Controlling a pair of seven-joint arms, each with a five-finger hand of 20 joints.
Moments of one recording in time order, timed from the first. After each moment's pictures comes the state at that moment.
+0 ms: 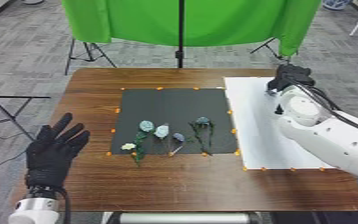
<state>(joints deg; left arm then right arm) 134.4 -61.0 -96.4 -125.8 32.2 12.6 19.0 -40.4 -40.7 20.1 -78.5 -116.0 7.7 45.6</state>
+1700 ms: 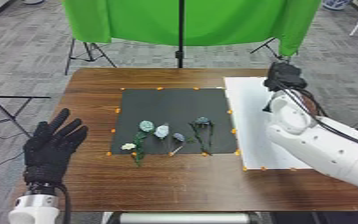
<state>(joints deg) 133.2 -59.8 -95.7 -125.3 31.0 12.8 21.6 -42.8 -42.4 19.6 -80.2 -120.4 21.9 48.3</state>
